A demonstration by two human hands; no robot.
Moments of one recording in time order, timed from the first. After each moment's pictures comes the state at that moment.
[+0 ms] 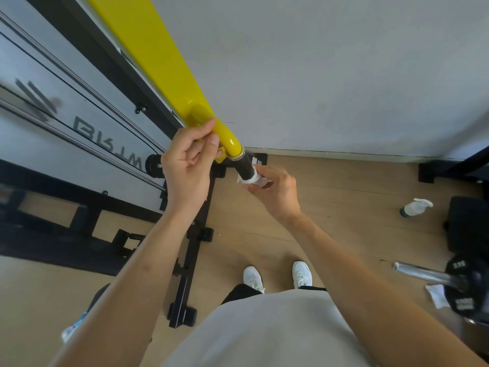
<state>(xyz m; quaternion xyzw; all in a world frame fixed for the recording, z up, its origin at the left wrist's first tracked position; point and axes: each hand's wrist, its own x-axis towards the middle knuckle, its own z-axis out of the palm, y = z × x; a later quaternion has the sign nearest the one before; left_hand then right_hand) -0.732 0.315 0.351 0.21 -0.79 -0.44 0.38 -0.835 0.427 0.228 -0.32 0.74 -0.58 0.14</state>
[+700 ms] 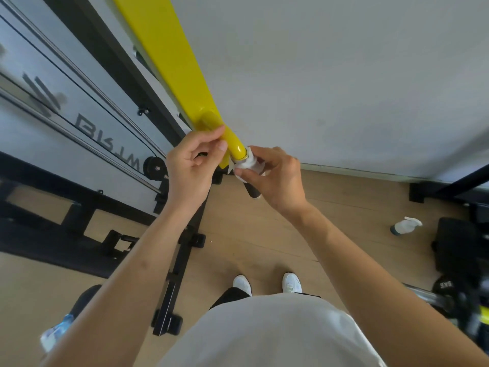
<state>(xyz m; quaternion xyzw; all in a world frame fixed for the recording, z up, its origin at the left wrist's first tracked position) -0.734 0.309 0.360 0.22 -0.79 -0.45 0.36 -0.857 0.426 0.305 -0.39 0.68 -0.60 0.14</state>
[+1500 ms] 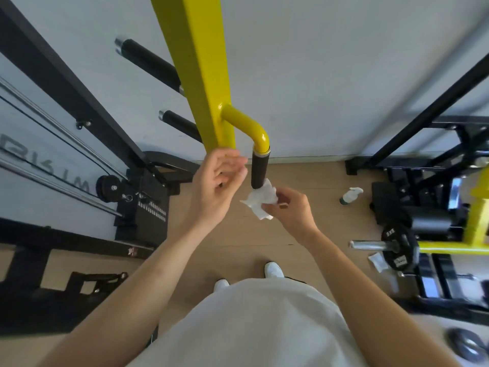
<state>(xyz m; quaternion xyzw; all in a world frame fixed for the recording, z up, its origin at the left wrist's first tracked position) -0.702 0.283 0.313 0.12 -0.76 -0.60 0.22 -0.787 0.458 0.239 -0.11 0.81 -0.53 0.24</state>
